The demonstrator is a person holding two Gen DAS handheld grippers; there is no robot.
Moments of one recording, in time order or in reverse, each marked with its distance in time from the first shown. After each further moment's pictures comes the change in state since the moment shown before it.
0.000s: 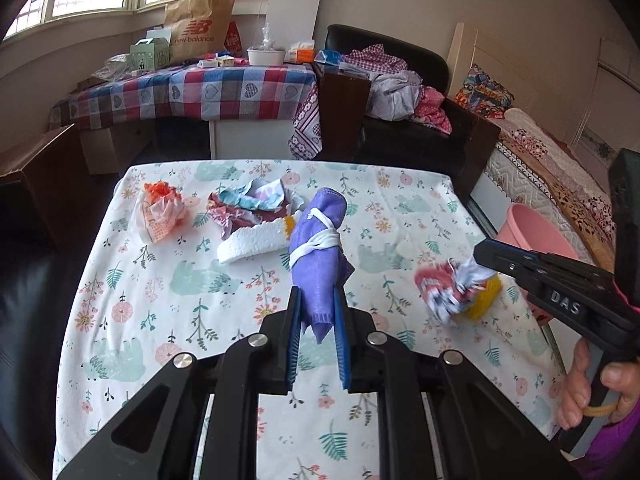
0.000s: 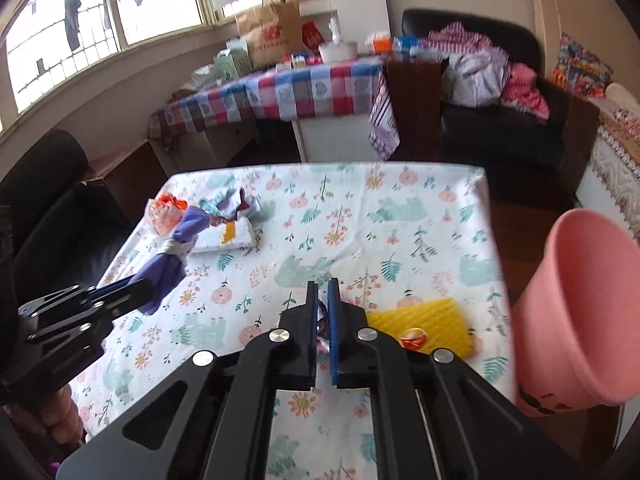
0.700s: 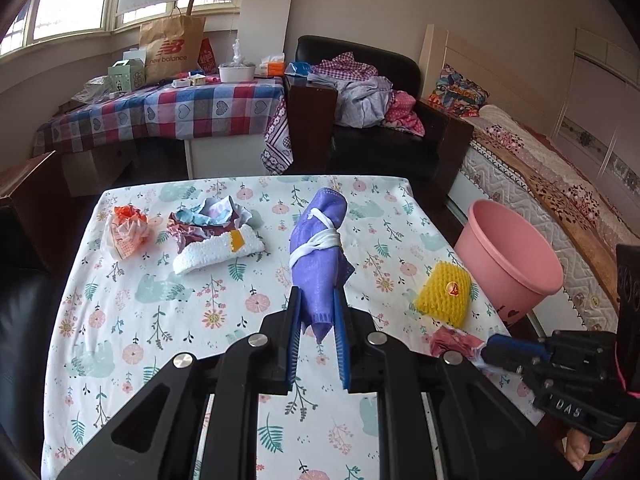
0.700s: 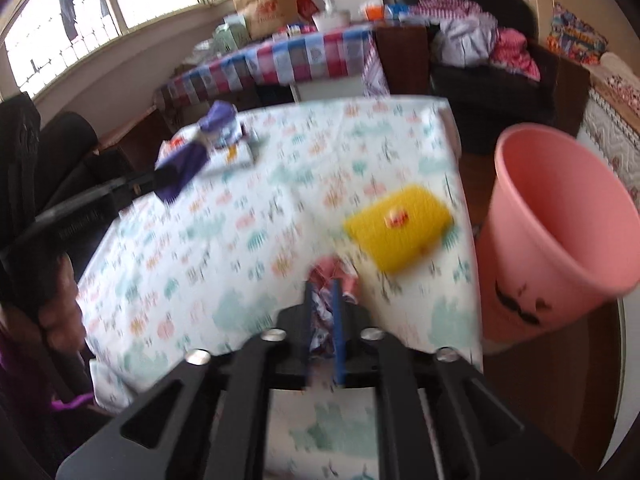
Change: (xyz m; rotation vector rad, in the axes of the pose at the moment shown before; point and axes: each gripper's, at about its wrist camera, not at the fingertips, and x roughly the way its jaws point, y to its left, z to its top) left arm -0.015 -0.045 -0.004 0.063 -0.033 -0.050; right arm -0.048 -0.031 -0.073 0.038 0.157 0.024
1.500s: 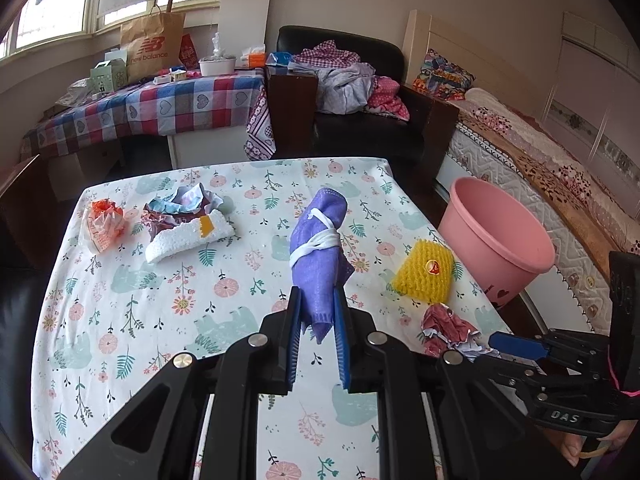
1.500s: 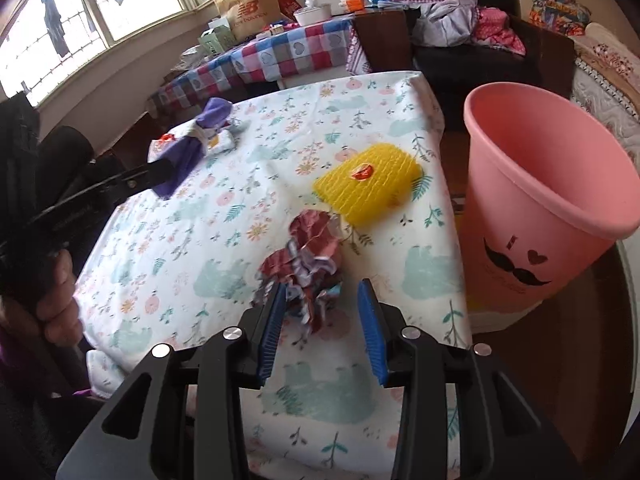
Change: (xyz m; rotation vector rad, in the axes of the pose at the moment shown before) left arm 0.009 -0.023 -0.011 0.049 0.034 -0.030; right arm -0.003 -0.026 -0.029 0.071 -0.010 0.013
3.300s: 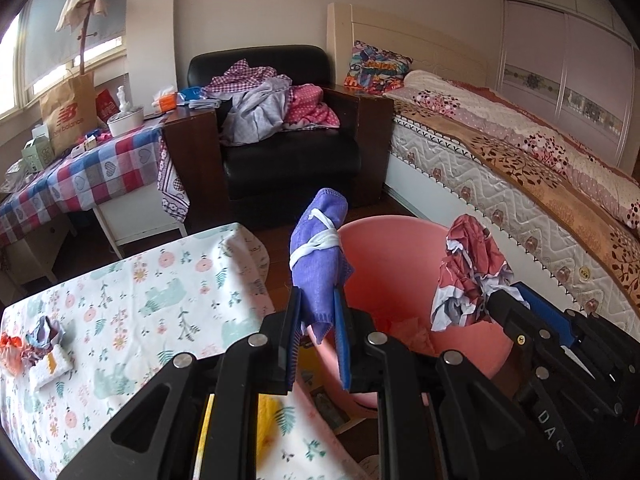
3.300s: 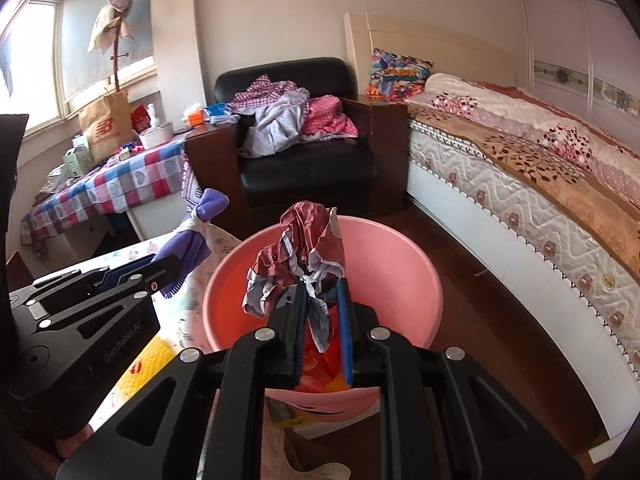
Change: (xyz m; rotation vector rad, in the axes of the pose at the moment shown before) left arm 0.112 -0.213 0.094 0.216 -0.041 -0.069; right arm -0.068 -0.129 0.058 0.234 -0.393 -0.485
